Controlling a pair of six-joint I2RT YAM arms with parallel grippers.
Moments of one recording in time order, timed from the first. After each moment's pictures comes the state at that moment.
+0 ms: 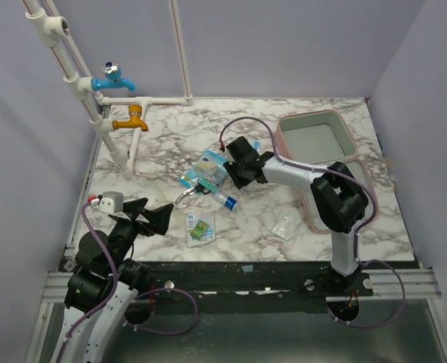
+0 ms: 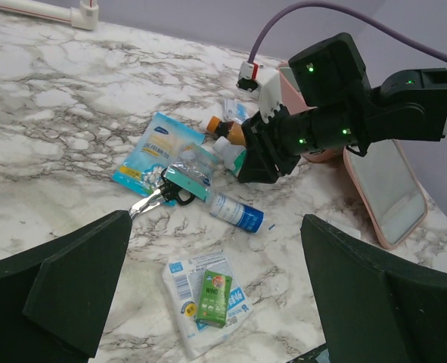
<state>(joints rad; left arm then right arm) -0.41 0.01 0.53 -0.53 0.01 -0.41 0.73 1.99 1.38 -0.36 0.15 -0.01</state>
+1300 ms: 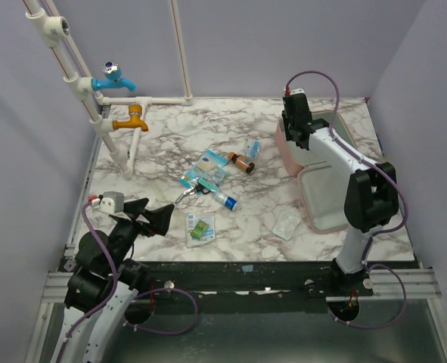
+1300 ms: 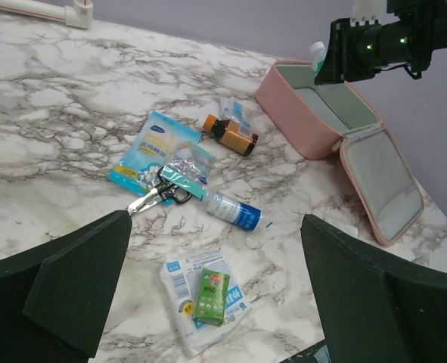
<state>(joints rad) -0.41 0.01 0.53 -0.53 0.02 -0.41 0.35 1.83 1.50 -0.40 0.47 0.00</state>
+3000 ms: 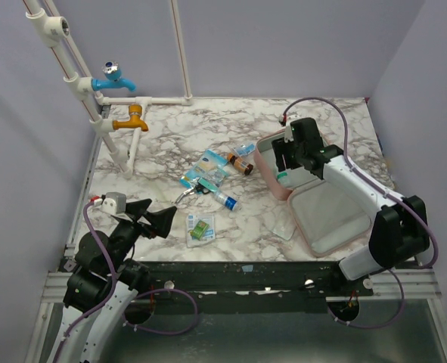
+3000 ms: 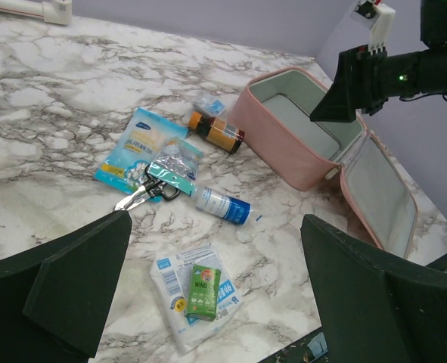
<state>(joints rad) -0.44 0.01 0.53 -0.53 0.04 -0.41 0.40 1.53 1.13 -0.42 0.10 0.00</state>
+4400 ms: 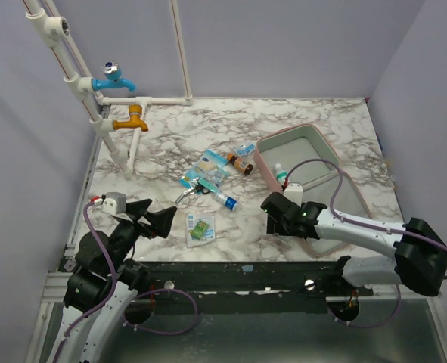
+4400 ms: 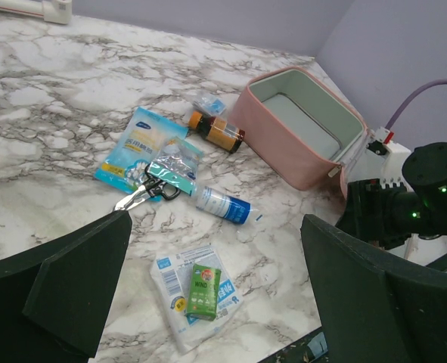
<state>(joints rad) -0.44 0.01 0.53 -0.53 0.04 -0.41 0.92 1.24 0.67 -0.61 0.43 0.87</state>
